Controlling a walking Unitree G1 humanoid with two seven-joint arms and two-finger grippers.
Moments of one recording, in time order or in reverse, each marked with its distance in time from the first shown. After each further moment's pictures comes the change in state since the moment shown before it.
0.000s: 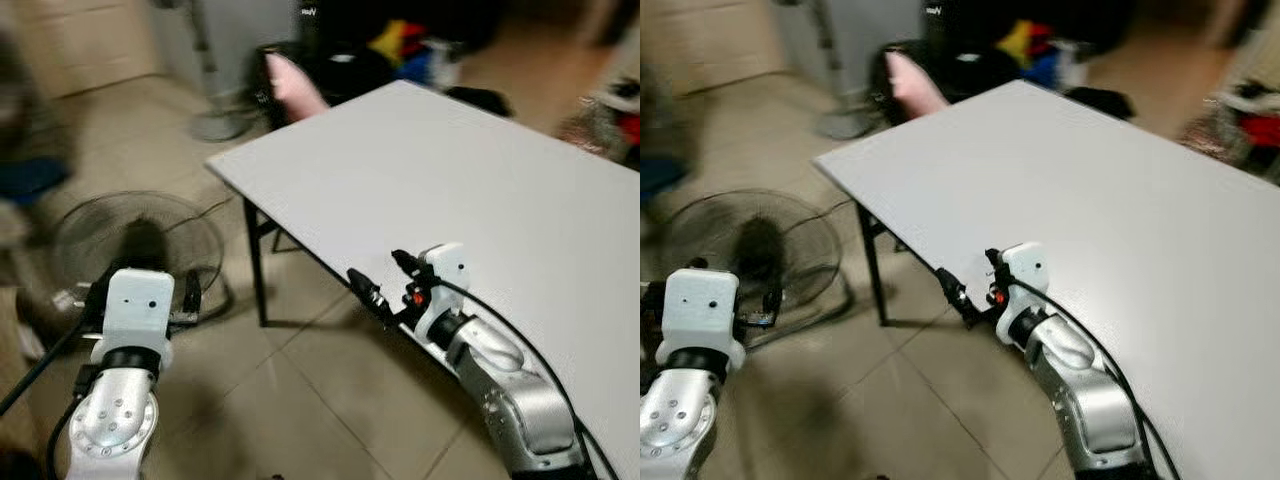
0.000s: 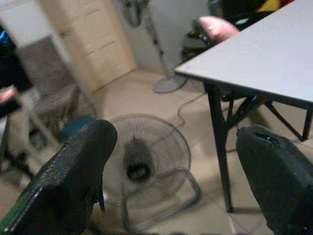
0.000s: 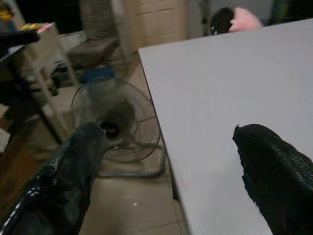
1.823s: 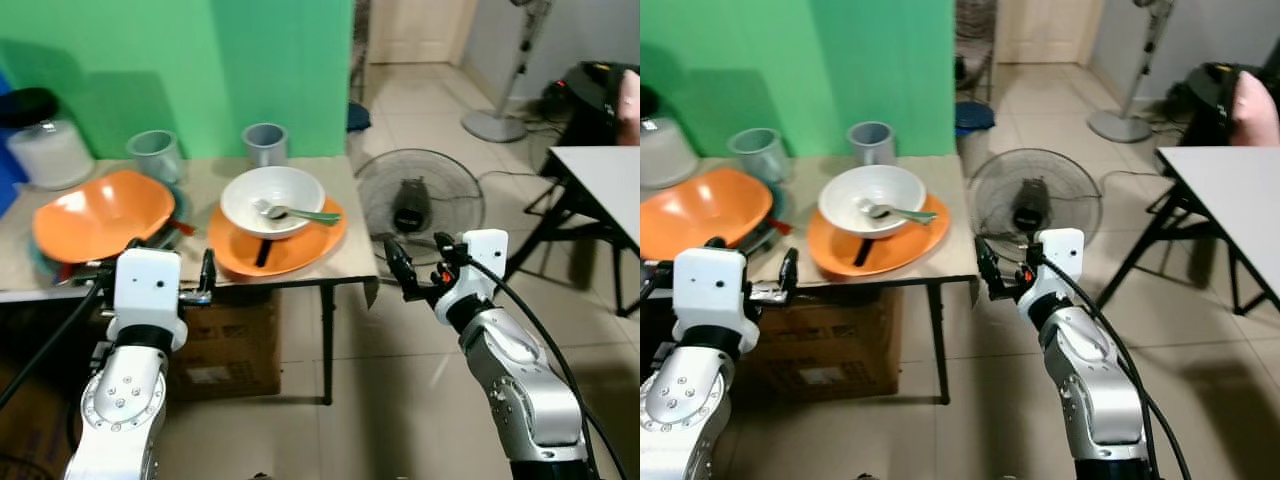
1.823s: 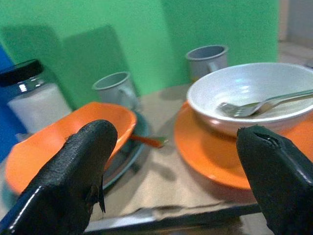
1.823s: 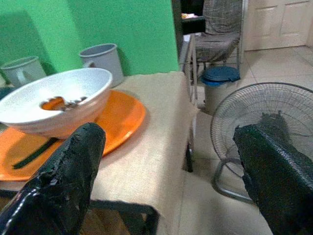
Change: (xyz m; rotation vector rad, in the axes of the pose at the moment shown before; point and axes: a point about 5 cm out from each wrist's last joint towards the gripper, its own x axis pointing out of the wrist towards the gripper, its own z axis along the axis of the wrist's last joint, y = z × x) left arm 0.017 -0.001 0.018 -0.035 -0.093 -0.058; right arm -0.002 -0.021 0.018 0.037 -0.106 -0.244
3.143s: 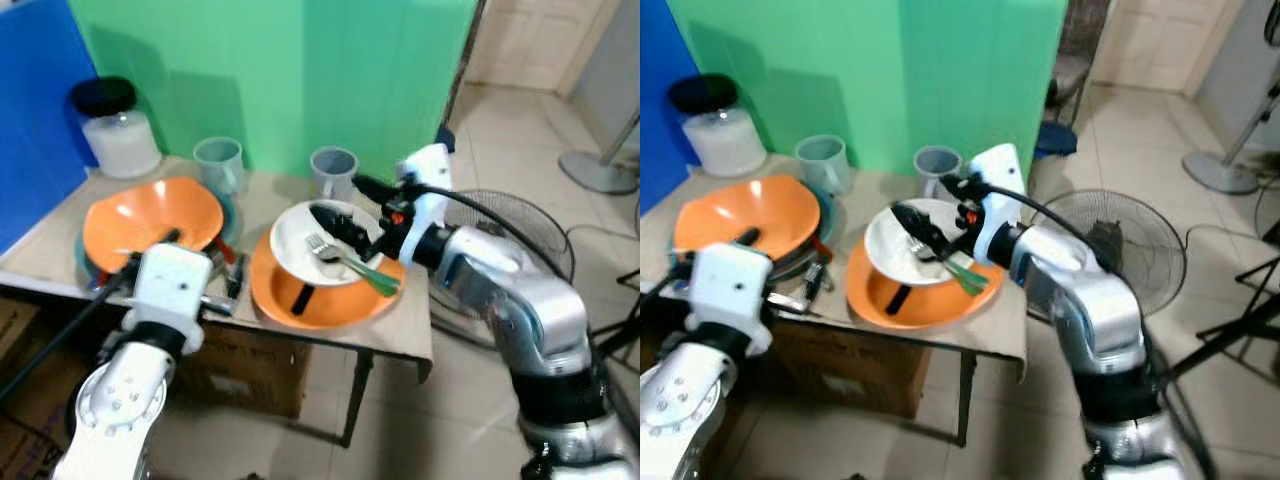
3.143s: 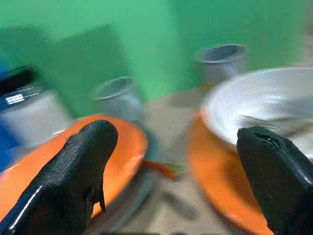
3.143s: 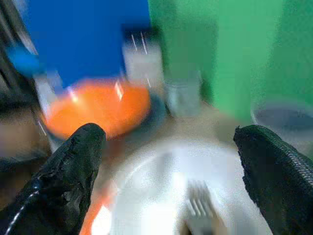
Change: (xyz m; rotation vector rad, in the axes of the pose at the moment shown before) left arm -0.006 -0.014 0.019 0.081 -0.038 -0.285; right arm 0.046 0.054 0.071 -0.146 0.132 0.516
